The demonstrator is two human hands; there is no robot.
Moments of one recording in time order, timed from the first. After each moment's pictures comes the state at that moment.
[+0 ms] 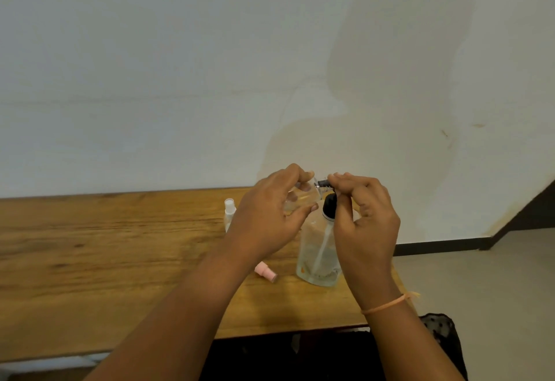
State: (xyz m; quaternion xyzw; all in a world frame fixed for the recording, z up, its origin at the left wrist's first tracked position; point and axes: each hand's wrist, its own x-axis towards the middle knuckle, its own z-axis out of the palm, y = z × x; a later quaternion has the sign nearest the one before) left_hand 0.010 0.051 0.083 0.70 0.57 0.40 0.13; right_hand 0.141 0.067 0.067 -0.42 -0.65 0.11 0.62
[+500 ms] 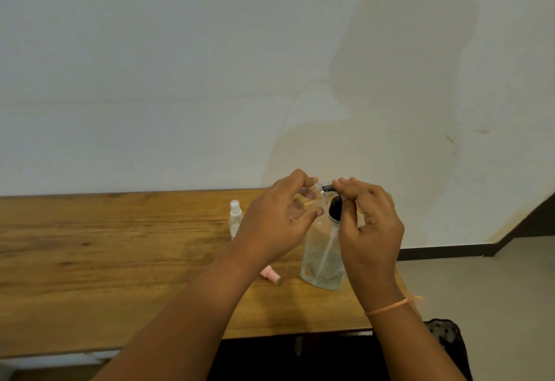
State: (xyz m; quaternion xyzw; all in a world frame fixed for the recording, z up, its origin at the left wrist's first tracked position) left_hand 0.012 0.050 0.081 0.69 0.58 0.39 0.16; right_hand 0.141 0.068 0.062 -0.42 -0.66 0.08 0.62
